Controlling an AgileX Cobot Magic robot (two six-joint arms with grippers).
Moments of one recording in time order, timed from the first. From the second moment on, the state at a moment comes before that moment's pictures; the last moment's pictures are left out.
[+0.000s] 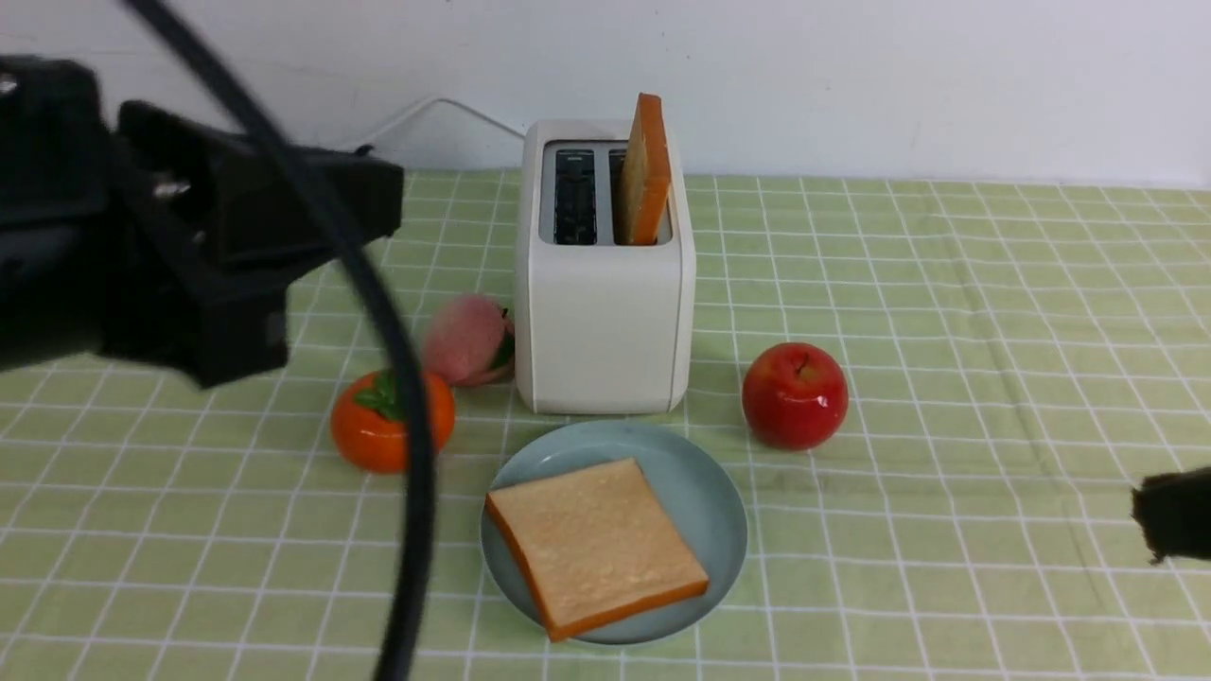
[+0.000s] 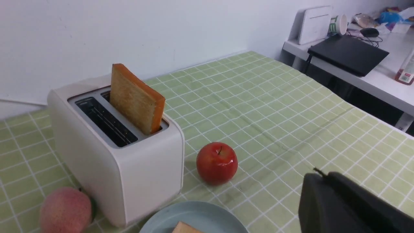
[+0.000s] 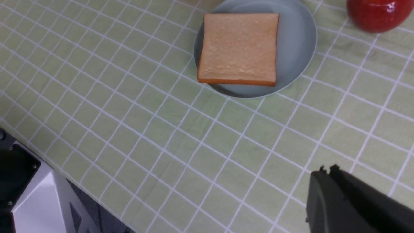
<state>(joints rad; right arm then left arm) 0.17 0.91 -1.05 0.57 1.16 -0.31 -0.38 0.80 -0.90 -0.76 0.50 0.64</state>
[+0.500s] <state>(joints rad) 0.54 1.49 -1.45 0.23 0.75 -0.01 -0.38 0.37 -0.54 -0.76 0.34 0.64</state>
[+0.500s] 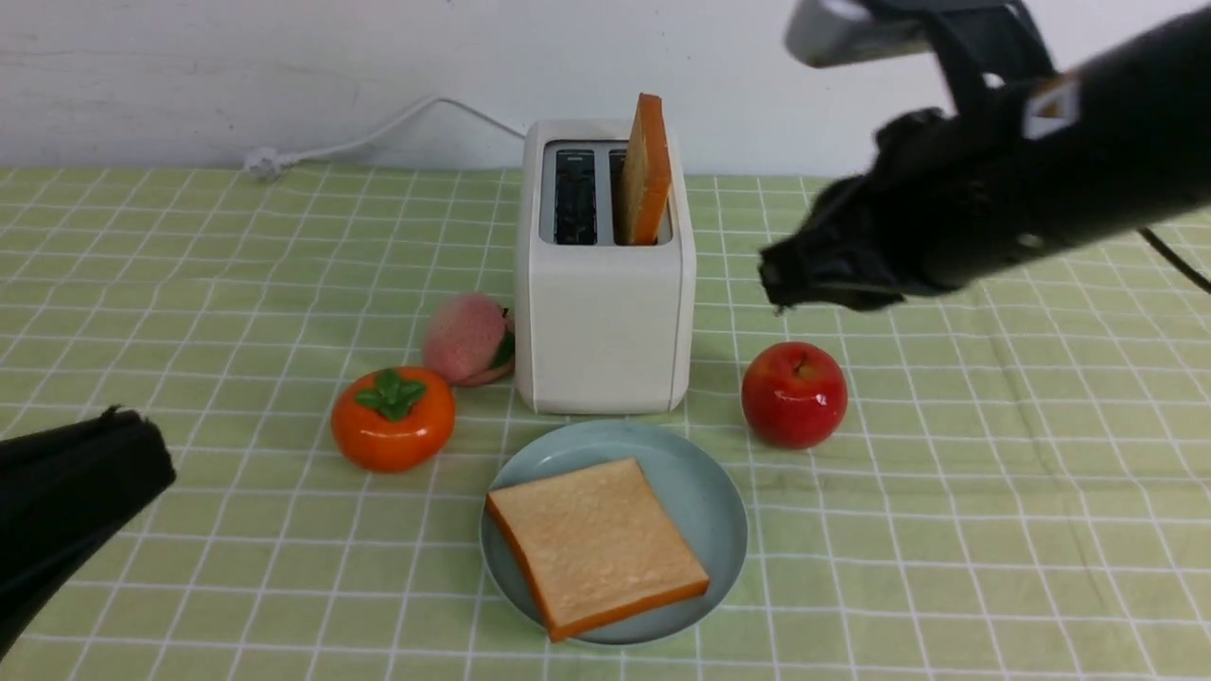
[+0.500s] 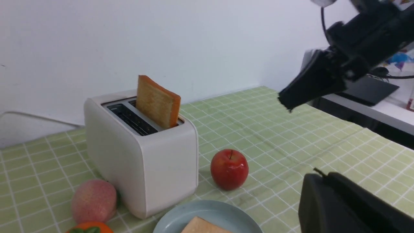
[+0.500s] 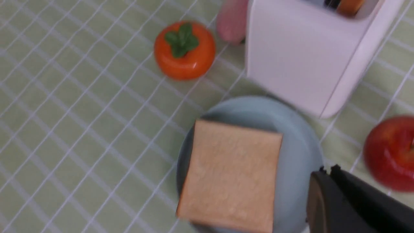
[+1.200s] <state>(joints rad) 0.48 2.10 -1.96 0.04 0.52 0.32 -0.38 0.36 -0.52 -0.76 0.28 0.64</state>
